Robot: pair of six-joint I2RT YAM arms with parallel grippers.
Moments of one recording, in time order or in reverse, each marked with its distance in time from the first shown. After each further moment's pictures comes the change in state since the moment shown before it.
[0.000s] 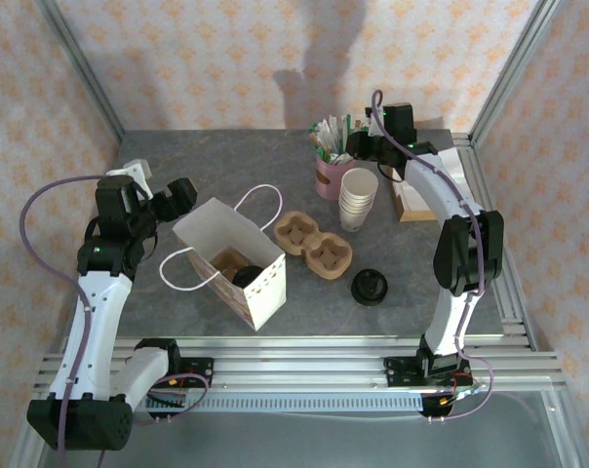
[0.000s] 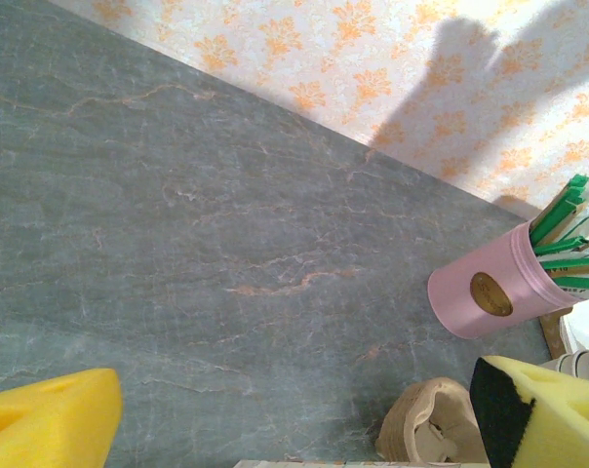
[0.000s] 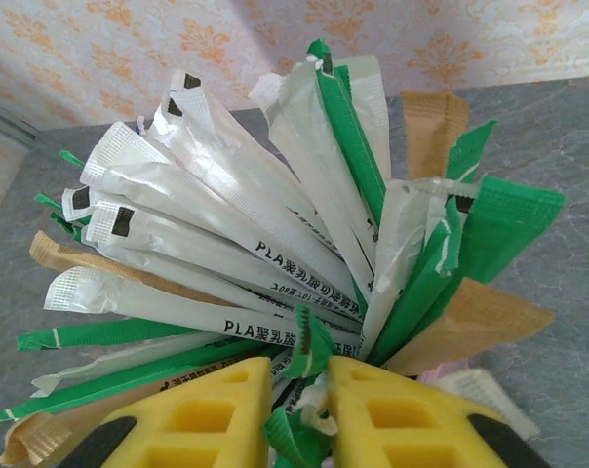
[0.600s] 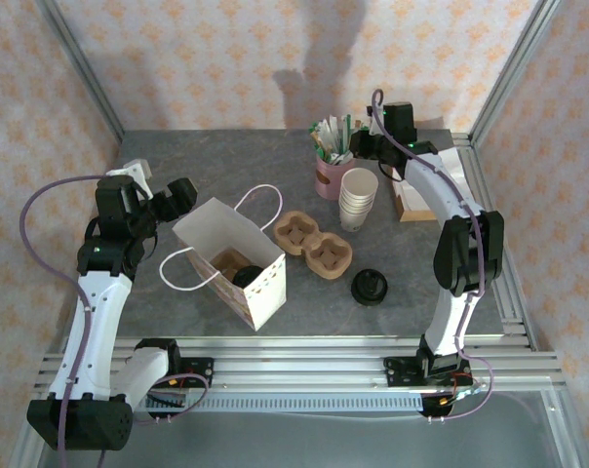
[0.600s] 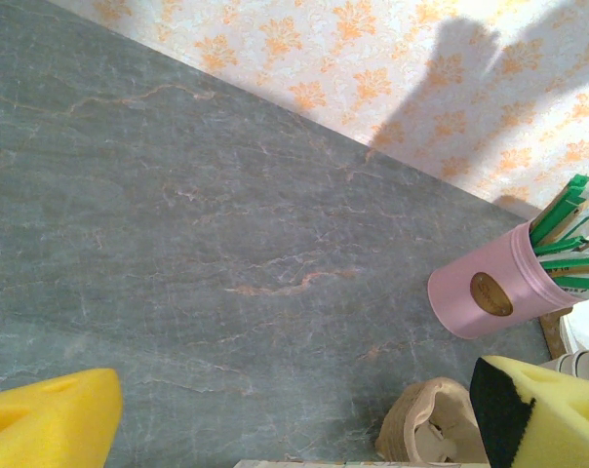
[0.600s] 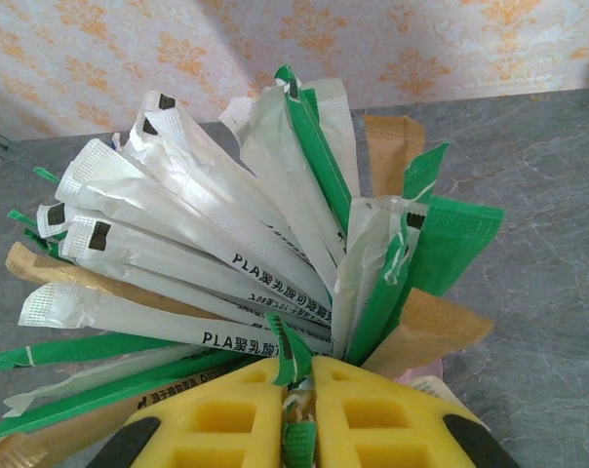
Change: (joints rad) left arm 0.000 0.000 0.000 0.000 0.000 0.000; right arm 0.001 -0.004 0.005 -0.001 0.052 -0.001
